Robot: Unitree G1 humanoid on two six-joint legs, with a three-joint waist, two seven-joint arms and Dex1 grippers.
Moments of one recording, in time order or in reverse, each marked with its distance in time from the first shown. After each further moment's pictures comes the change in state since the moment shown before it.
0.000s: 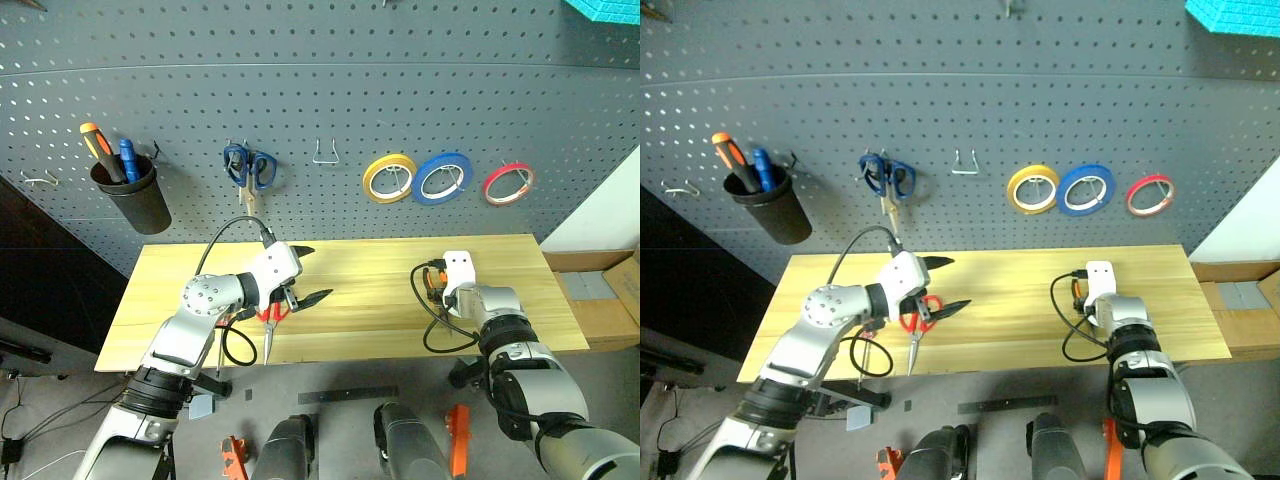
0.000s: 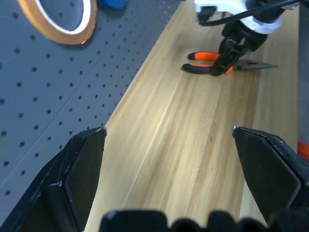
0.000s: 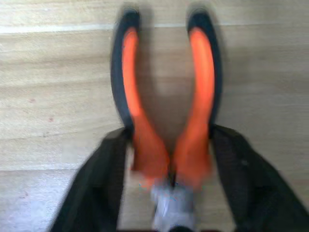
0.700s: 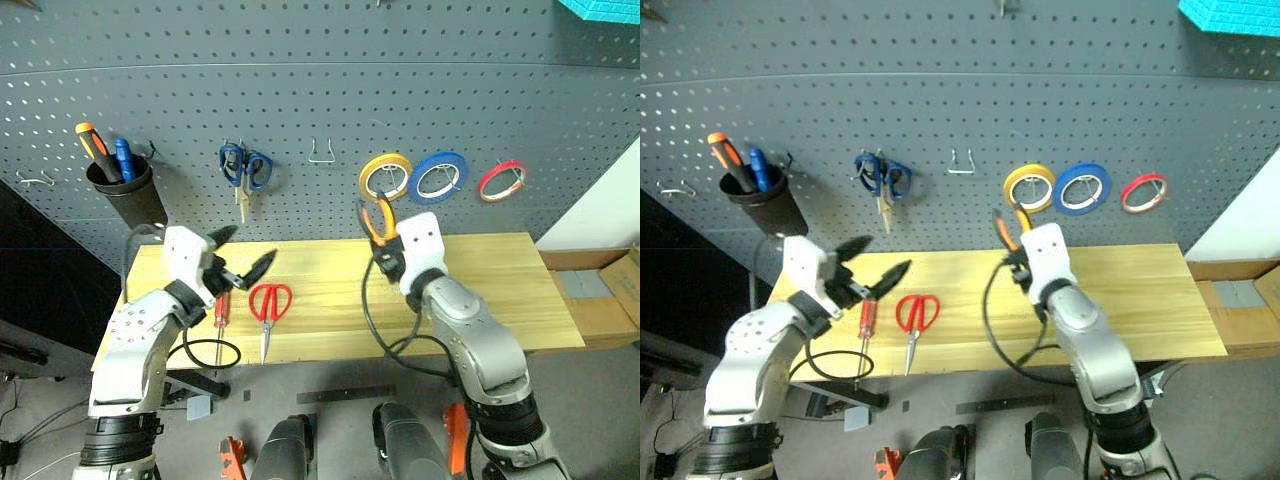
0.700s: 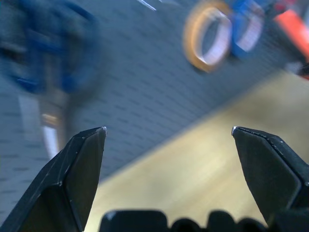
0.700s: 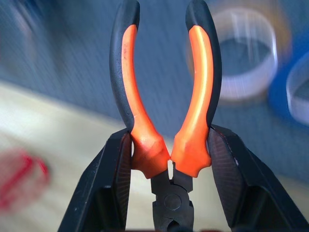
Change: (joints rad) left arm 0.206 -0.069 0.393 -0.216 -0.245 0.117 0.229; right arm 0.294 0.166 0.345 -1.275 -0.047 0.067 -0.014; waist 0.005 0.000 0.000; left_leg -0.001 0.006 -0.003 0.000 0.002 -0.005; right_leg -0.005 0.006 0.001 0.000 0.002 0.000
